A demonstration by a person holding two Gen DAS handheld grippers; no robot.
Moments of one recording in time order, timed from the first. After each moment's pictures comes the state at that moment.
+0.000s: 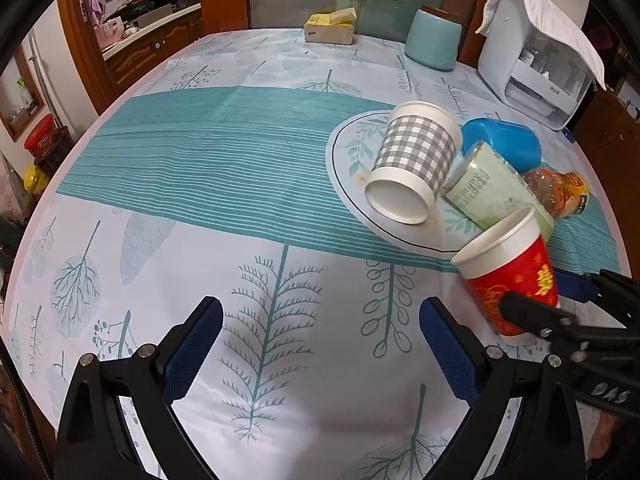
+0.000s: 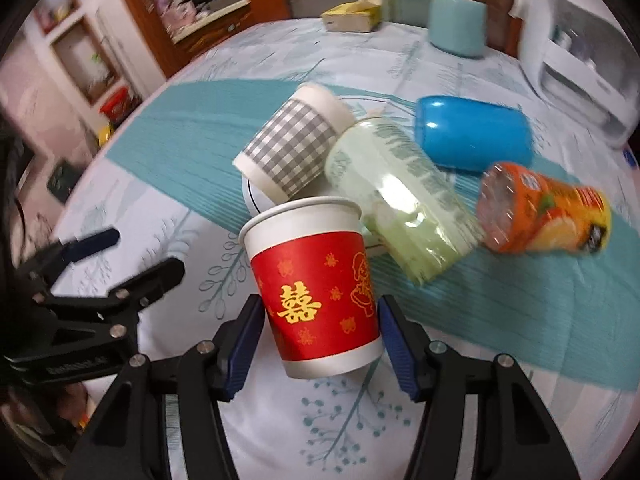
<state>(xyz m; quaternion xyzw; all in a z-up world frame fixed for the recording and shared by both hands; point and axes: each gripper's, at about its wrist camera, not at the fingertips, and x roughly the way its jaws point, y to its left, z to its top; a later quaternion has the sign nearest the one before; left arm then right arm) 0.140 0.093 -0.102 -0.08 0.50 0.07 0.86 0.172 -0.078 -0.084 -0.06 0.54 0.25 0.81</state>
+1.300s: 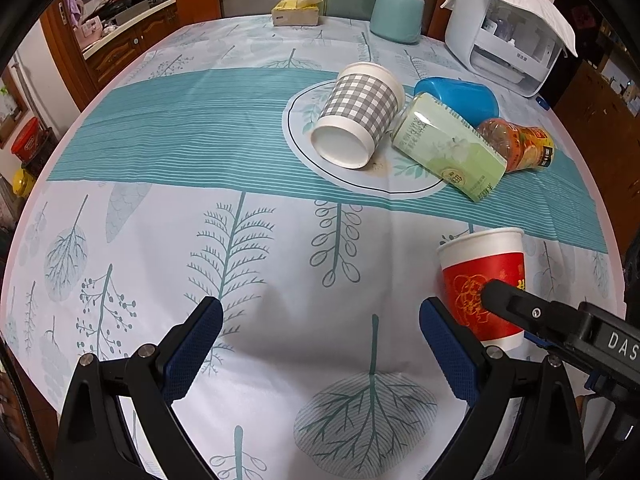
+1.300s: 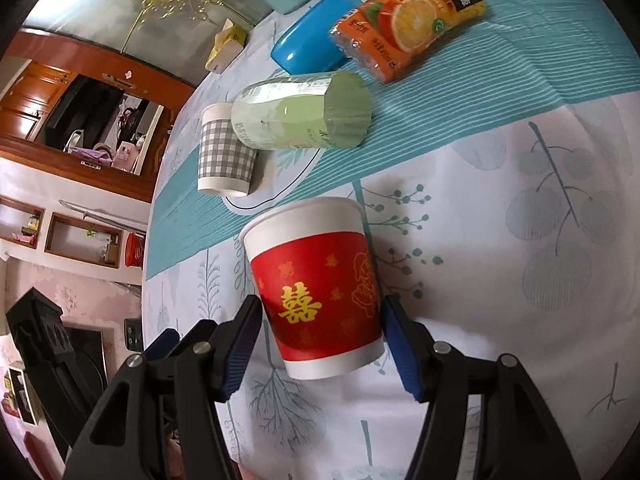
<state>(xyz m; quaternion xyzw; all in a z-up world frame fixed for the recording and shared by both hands) 0.102 0.059 -0.097 -0.07 0.53 0.04 0.84 0.121 -0.150 -0.121 0.27 0.57 0.16 0.76</state>
